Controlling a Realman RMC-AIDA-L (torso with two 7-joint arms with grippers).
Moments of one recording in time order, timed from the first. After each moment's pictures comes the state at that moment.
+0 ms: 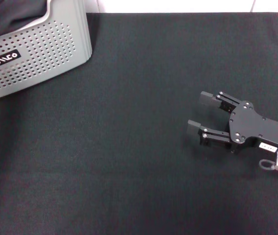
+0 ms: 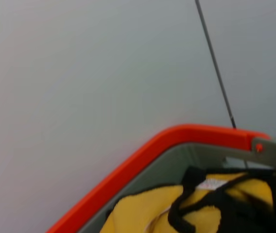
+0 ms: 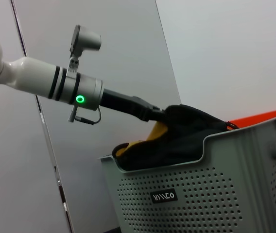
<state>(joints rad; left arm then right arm) -0.28 -2.09 1.21 1.83 2.82 1.00 -2.59 0.54 1.99 -2.05 -0.16 -0.35 -1.53 0.81</state>
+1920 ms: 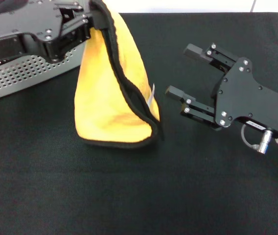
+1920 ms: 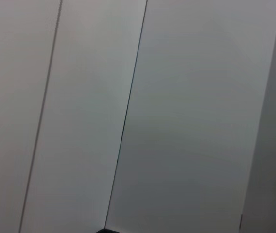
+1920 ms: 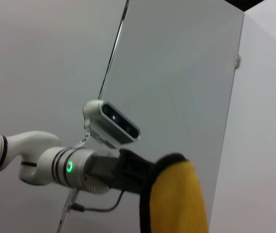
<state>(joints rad) -0.23 -2.10 0.96 1.41 1.46 1.67 -1.88 0.48 2.03 -1.89 -0.42 -0.44 -1.59 0.41</state>
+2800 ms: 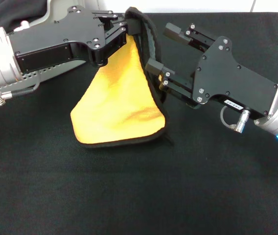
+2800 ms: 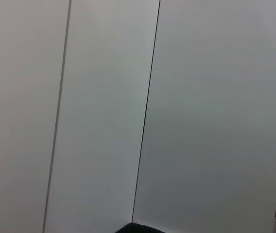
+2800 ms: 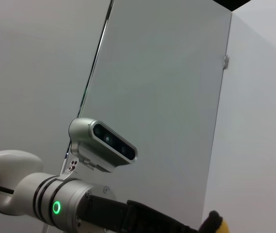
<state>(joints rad) -0.18 -2.10 1.21 1.37 1.42 1.38 -1.71 0.50 2.03 -2.02 -0.53 -0.28 -1.44 0.42</state>
